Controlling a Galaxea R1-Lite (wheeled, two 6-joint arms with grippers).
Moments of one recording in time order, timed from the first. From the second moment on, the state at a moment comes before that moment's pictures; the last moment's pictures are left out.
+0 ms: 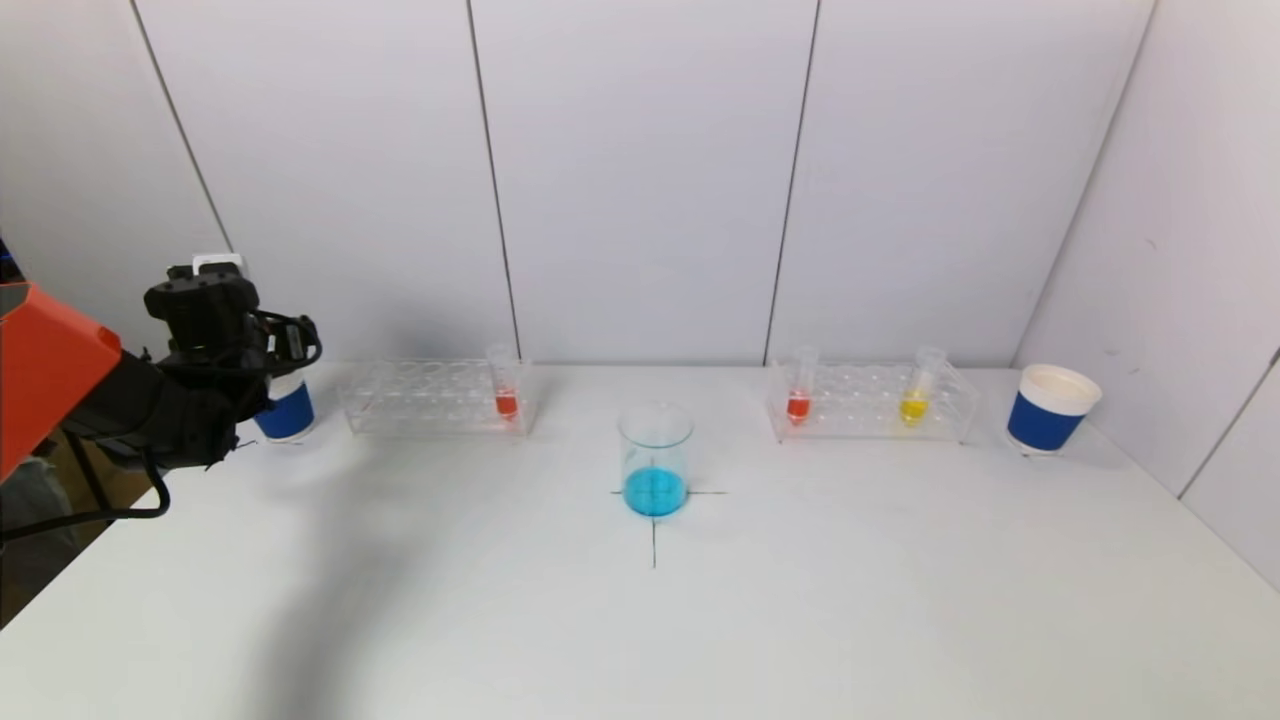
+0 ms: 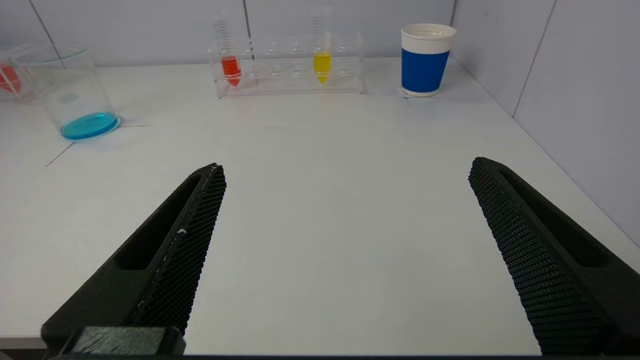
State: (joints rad) left arm 0.16 2.22 -1.20 -0.96 0.36 0.06; right arm 0.00 0.00 0.00 -0.01 -0.02 0.05
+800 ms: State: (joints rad) left arm 0.08 1.79 -1.04 -0.81 0.36 0.10; right arm 0.00 0.00 0.00 -0.01 -0.02 0.05
